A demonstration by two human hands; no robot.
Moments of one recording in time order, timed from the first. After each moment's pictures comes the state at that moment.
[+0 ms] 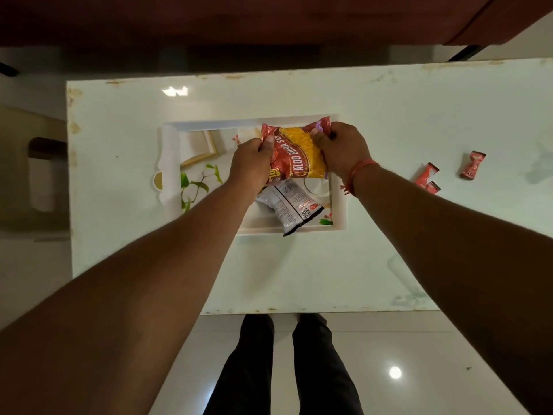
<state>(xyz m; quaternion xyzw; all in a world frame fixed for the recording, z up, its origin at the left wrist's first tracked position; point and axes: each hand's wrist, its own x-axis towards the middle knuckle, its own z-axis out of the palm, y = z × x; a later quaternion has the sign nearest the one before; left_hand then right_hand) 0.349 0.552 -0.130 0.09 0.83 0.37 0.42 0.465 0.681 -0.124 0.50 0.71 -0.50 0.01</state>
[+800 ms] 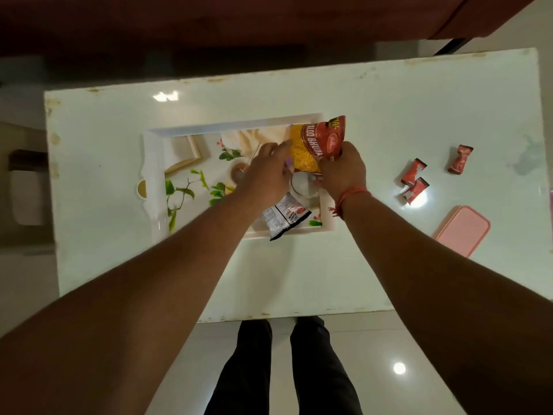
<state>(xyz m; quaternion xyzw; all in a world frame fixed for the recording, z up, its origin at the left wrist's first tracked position) 0.381 0.568 -0.136 0.41 0.83 0.14 0.36 0.500 0.665 -0.142 0.62 0.59 -0.51 -0.06</state>
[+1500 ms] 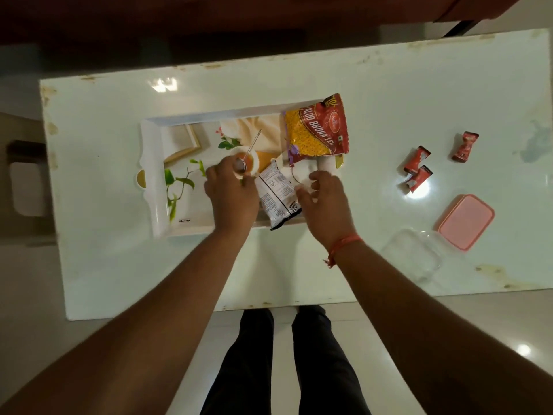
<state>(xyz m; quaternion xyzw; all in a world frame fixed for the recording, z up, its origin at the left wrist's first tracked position) 0.399 0.505 -0.138 0.14 0.93 0.28 0.21 0.536 0.588 -0.138 0.52 0.72 -0.46 -0.03</state>
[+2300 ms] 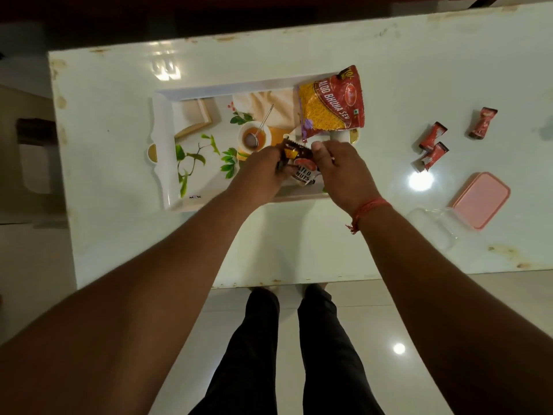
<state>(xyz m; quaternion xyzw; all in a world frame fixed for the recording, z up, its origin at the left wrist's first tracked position) 0.392 0.499 -0.140 0.42 0.79 0.22 0.39 0.532 0.599 -0.111 0.46 0.76 -0.46 0.01</state>
